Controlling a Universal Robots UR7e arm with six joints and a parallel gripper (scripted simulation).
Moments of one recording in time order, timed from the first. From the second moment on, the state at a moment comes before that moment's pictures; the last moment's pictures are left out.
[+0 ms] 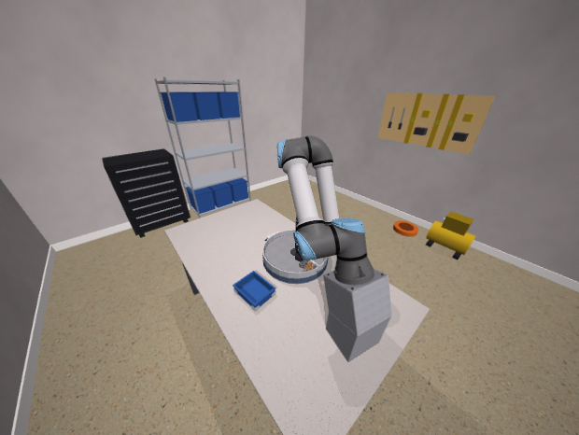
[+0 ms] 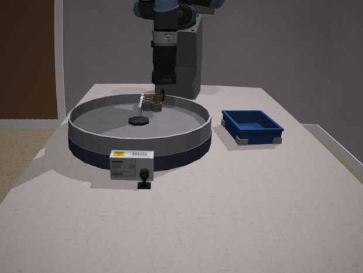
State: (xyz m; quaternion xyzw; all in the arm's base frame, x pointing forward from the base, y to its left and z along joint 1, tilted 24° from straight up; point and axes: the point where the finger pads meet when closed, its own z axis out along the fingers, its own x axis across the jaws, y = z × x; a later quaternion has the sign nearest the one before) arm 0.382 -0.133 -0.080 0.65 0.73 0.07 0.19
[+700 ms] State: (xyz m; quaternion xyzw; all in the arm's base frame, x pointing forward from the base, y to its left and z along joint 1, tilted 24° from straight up) arm 0.379 -0.132 -0.072 0.65 0.73 0.07 0.20
